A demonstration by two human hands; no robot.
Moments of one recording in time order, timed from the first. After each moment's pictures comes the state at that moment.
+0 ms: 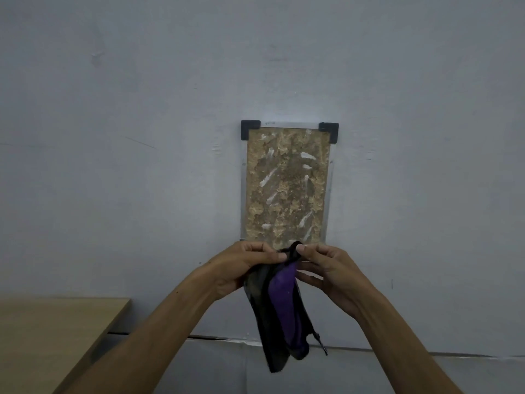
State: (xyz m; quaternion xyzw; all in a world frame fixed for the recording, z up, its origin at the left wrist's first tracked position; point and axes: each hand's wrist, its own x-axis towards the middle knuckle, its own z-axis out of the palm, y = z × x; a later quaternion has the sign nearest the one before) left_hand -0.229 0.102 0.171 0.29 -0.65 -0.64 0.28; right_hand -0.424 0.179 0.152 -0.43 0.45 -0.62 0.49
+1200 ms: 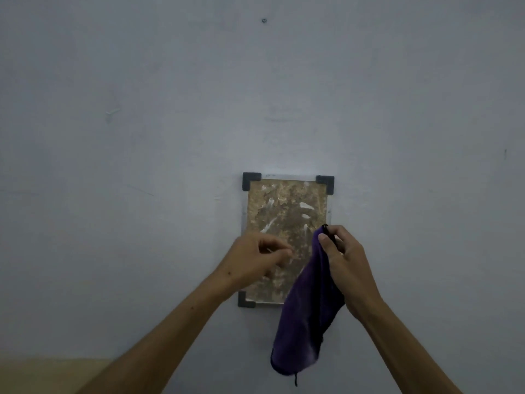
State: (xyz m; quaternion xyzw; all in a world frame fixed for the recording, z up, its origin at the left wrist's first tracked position) left_hand -0.241 0.096 0.254 0.24 -0.82 -0.31 0.41; right_hand -0.432 0.156 0.227 -0.53 0.52 -0.66 0.07
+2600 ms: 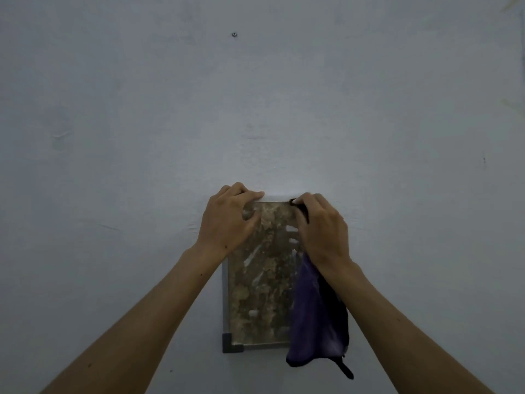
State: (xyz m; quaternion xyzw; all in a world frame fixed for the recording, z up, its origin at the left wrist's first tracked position) left_hand -0.273 -0.009 0.334 0.21 -0.79 0.15 0.55; right_hand -0.448 0.079 0.303 -0.54 0.53 -0.53 -0.38
